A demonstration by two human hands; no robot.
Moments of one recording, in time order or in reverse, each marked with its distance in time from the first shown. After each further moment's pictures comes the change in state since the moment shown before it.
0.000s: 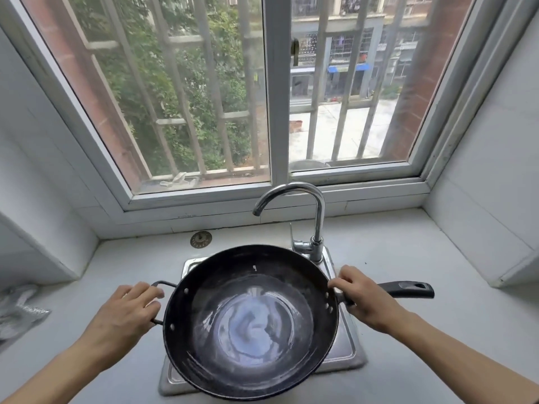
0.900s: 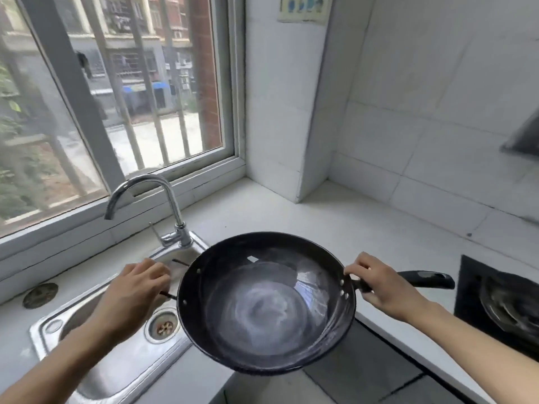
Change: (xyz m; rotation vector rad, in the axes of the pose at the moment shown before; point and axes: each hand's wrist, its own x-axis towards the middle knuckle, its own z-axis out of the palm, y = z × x) left_hand 0.096 0.125 -0.063 -0.379 0.189 0.543; right_hand -0.322 -0.199 -0.070 -0.193 0.207 0.816
